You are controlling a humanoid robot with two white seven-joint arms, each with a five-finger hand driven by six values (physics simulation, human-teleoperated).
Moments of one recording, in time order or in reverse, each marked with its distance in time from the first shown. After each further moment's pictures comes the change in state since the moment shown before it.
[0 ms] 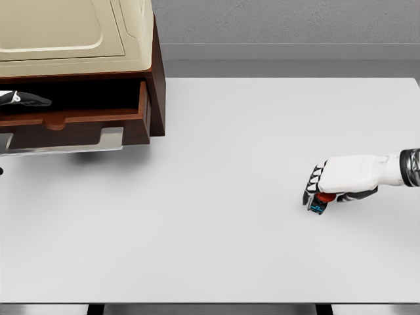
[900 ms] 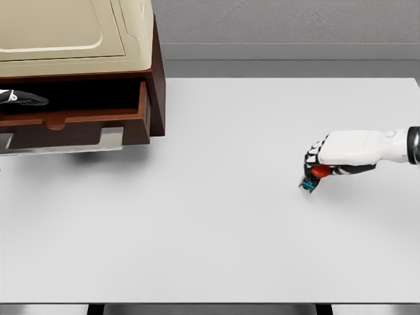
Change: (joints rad) left arm 0.000 0.004 0.000 0.011 -0.004 -0.001 0.000; right arm -0.003 0.061 -0.114 0.080 -0.093 -0.001 0.000
